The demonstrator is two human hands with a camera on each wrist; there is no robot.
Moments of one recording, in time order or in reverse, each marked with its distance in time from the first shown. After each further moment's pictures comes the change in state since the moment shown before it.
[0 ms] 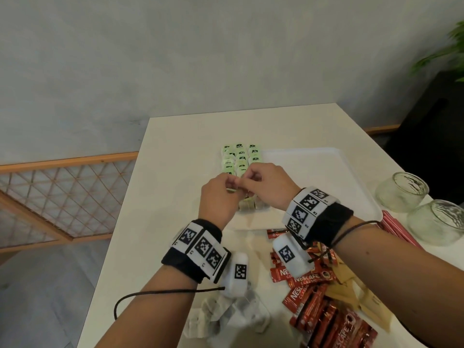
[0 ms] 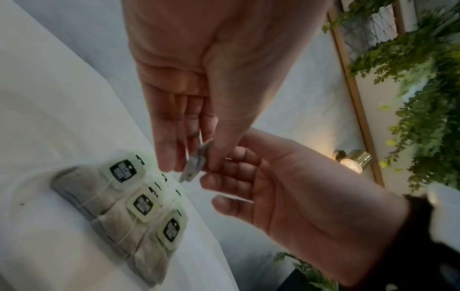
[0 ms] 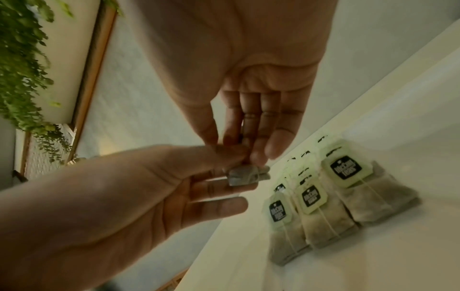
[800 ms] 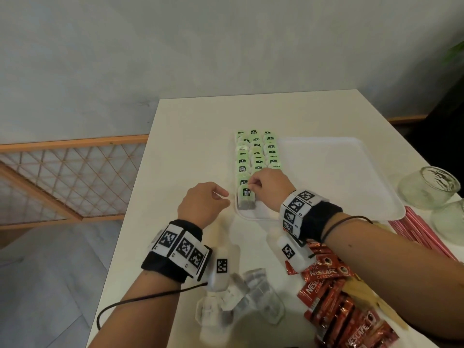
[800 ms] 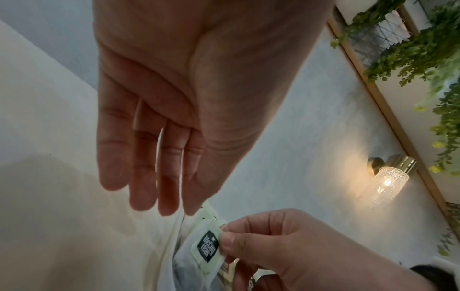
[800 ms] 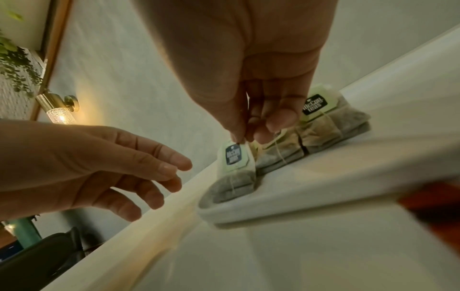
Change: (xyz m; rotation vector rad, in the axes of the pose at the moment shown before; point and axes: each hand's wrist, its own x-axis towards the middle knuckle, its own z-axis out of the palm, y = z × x) left_hand -0.003 -0.059 -0.047 0.228 -0.150 -0.213; right_hand 0.018 0.021 0.048 -0.351 -0.119 0.025
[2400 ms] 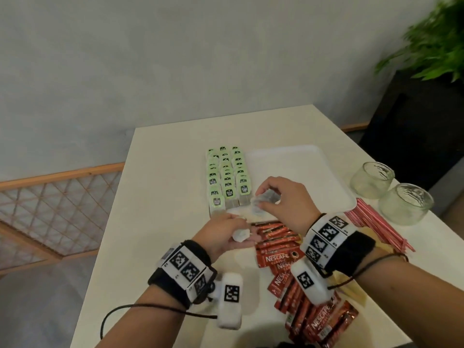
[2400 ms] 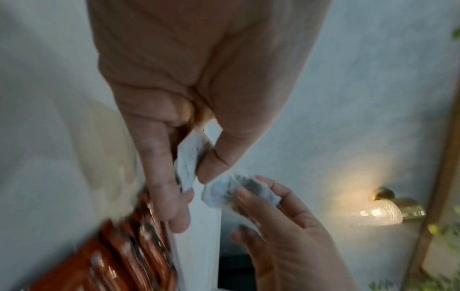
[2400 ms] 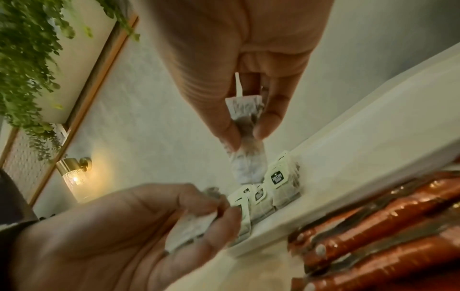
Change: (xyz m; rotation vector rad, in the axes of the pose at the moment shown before) left_hand -0.060 0.061 0.060 -0.826 -0.521 -0.247; right_hand -0.102 0.047 -0.050 0.250 0.299 -0.065
